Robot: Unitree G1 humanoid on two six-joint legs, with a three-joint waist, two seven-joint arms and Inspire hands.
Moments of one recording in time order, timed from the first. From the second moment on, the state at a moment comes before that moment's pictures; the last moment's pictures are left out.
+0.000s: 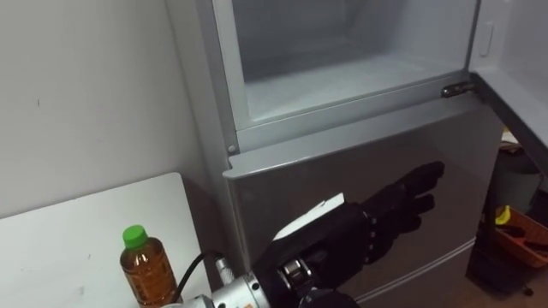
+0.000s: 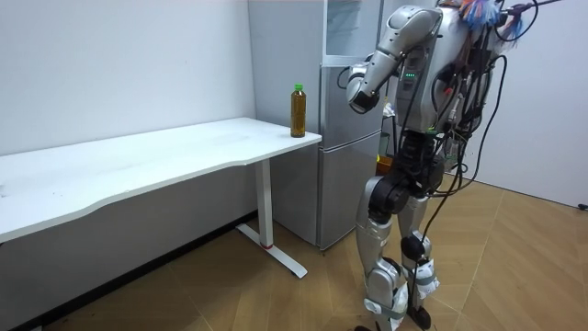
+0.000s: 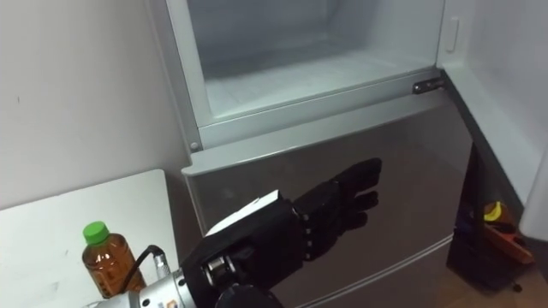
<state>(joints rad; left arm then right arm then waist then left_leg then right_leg) -0.31 0.24 -0.38 -0.27 -0.42 0.15 -0.52 0.01 -0.27 0.02 1.29 0.47 0.04 0.27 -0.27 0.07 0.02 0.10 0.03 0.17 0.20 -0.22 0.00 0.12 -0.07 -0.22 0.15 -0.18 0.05</state>
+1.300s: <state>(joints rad) 0.20 0.26 -0.33 0.24 -0.16 0.16 -0.43 0.06 -0.22 0.05 1.26 0.46 0.04 0.23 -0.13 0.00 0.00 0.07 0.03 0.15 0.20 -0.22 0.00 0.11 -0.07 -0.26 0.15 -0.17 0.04</state>
